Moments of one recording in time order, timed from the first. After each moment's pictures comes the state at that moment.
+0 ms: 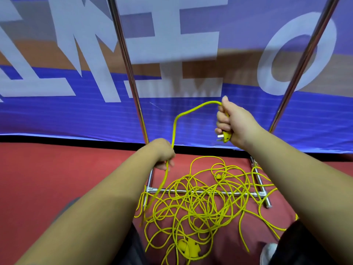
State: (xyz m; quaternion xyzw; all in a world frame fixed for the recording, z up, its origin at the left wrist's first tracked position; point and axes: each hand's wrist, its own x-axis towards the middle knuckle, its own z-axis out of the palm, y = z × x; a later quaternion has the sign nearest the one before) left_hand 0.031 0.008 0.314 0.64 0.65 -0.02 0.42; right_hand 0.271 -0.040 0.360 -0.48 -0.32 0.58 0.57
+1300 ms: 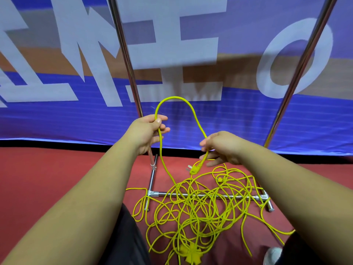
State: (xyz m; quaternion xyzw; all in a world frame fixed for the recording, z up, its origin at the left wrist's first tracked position) left_hand -0.004 0.023 0.356 0.52 0.50 0.38 0.57; right_hand 0.243 -0.055 0.330 -0.64 -0.40 0.57 0.33
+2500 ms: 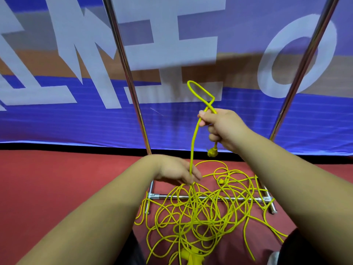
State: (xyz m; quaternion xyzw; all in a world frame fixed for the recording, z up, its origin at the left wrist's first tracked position) left_hand 0.047 -0.004 0.287 0.69 0.42 -0.13 0.57; right_hand 0.245 -0.030 0.361 -0.53 -0.41 0.51 0.55
